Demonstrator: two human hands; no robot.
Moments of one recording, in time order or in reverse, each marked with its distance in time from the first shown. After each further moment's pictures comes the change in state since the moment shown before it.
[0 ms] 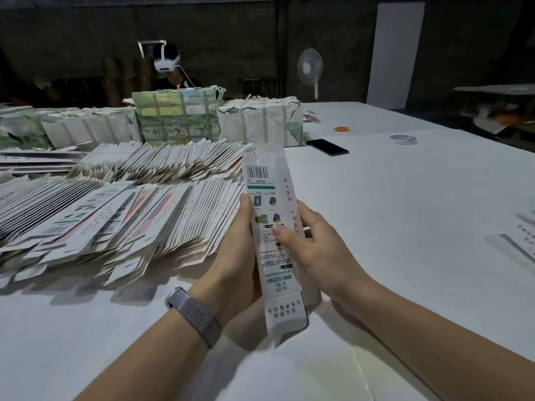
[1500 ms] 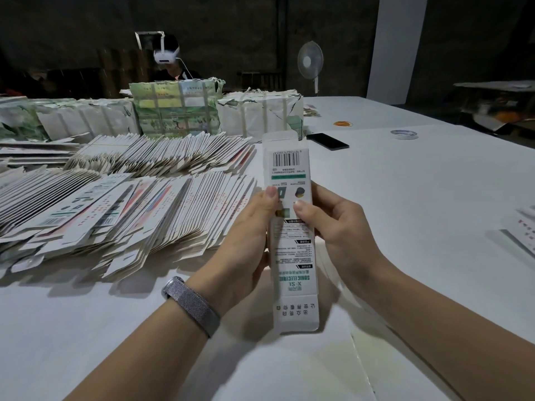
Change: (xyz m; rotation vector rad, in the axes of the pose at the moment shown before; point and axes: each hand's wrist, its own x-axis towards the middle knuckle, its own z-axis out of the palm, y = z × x) left_hand 0.003 0.001 0.002 0.214 -0.049 0.116; right_hand 0.000 -0.015 -0.017 0.253 0.012 -0.109
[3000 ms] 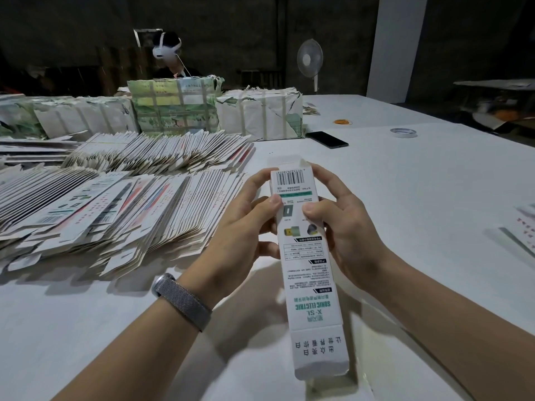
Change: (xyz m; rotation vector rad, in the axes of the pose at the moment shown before) left_hand -0.005 0.010 -0.008 0.086 -0.051 0.123; right_hand 0.002 -0.004 -0.009 -0.058 -0.037 0.057
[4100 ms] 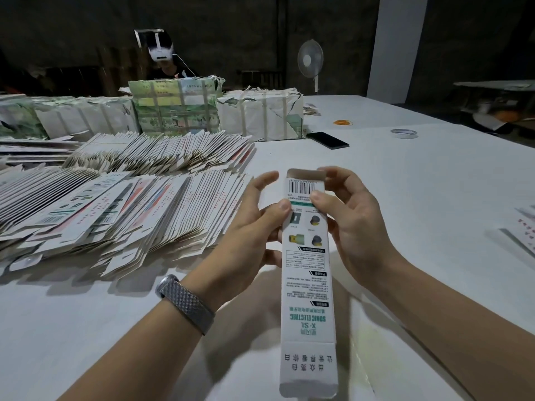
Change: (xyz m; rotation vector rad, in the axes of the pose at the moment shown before) left_hand 0.001 -0.009 0.000 -0.052 -0.092 -0.037; right_hand 0.008 0.004 -0.003 0.152 0.193 -0.107
